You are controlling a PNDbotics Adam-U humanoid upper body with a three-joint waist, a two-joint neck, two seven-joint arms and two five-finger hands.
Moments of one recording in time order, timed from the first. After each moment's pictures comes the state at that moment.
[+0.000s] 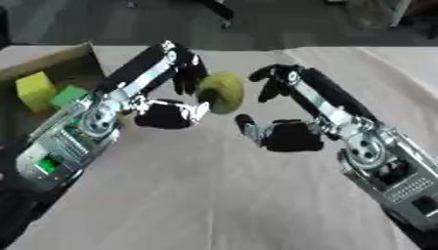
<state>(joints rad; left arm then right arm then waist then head) -0.86 0.60 -0.56 -1.71 -0.17 0.17 -0.04 -0.71 -0.52 0.54 -1.99 0.35 0.72 0.11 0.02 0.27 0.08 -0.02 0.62</state>
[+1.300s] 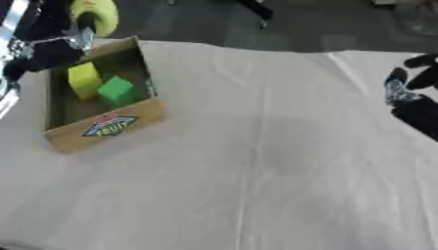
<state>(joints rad) -0.60 0.88 -0.17 -1.71 -0.20 0.34 0.22 -0.51 -0.68 0.32 -1.99 0.19 0.71 -0.39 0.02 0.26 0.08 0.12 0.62</state>
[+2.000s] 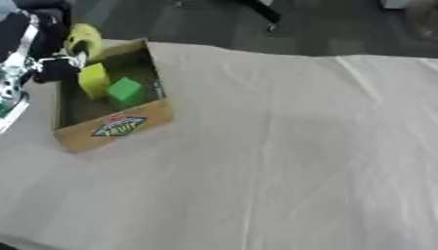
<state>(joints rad) -0.59 0.88 -0.17 -1.51 -0.33 0.43 0.17 -0.45 -0.68 0.10 -1.99 0.17 0.57 -0.54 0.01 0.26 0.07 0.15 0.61</state>
